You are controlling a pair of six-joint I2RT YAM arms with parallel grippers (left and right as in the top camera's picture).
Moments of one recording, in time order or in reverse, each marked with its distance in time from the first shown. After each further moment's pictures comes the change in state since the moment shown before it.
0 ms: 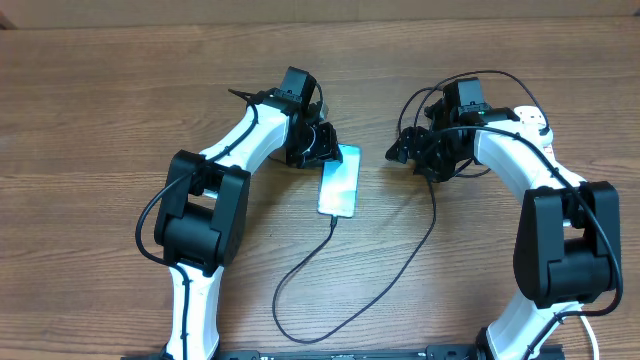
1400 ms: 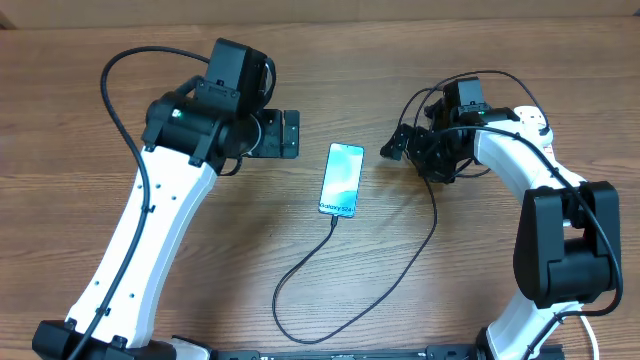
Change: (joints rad) left arm 0.018 -0.658 0.046 -0.449 -0.475 0.150; right arm 0.000 0.000 0.000 -0.003 0.000 -0.002
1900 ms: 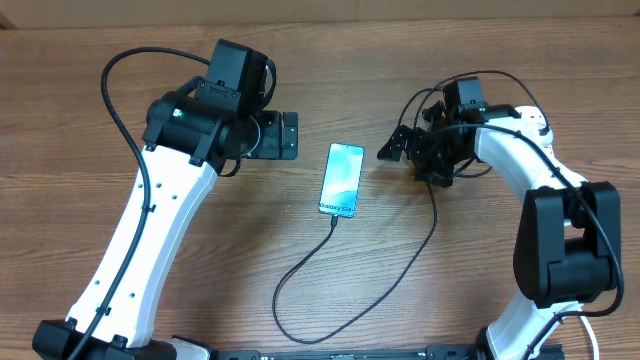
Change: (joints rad) left arm 0.000 0.002 0.000 -0.013 -0.012 0.000; right arm 0.000 0.000 0.053 -0.114 -0.072 -0.003
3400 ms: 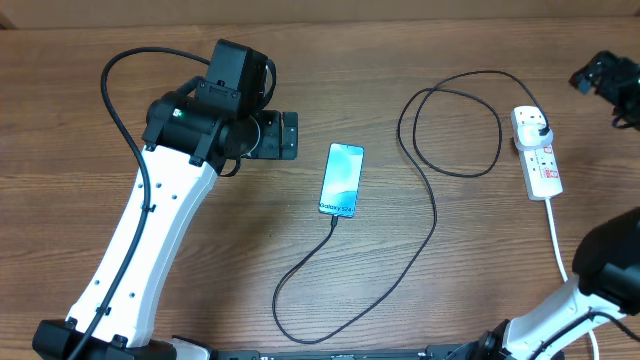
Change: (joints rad) left arm 0.000 0.000 0.000 0.000 -0.001 0.000; right arm -0.618 0.071 0.666 -0.350 0.264 -0.322
